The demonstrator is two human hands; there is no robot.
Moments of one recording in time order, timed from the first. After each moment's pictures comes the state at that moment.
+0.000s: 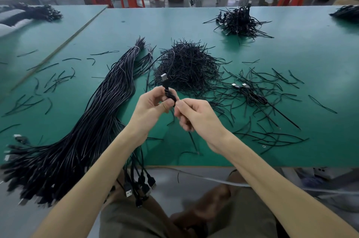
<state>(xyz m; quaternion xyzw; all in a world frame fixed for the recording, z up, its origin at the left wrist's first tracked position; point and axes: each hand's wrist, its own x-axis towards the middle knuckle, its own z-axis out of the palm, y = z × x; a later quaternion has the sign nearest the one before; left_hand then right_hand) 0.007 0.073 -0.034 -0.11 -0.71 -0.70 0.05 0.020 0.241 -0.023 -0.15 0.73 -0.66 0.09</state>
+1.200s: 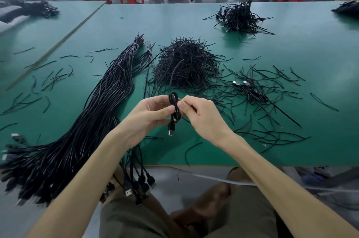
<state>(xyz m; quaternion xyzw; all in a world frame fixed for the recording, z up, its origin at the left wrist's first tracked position) 0.010 0.054 -0.039 -0.09 -0.66 -0.73 -0.14 0.005 0.254 -0.033 -0.22 0.84 -0.49 -0.02</state>
